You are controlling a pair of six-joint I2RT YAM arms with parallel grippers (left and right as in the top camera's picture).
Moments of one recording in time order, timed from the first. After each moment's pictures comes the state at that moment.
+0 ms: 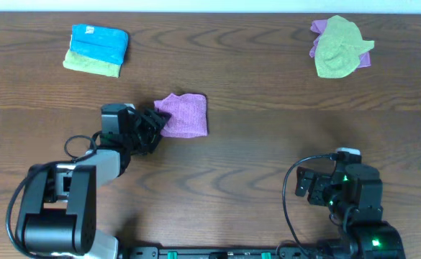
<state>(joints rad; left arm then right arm) -0.05 1.71 0.56 0.34 0.54 -1.15 0.06 0.53 0.49 -0.80 -0.03 0.26</state>
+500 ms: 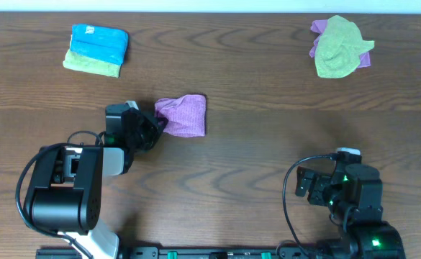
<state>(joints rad) -0.05 1.82 0.57 0.50 0.53 -1.06 0.06 0.53 0.49 -0.80 -0.03 0.26</state>
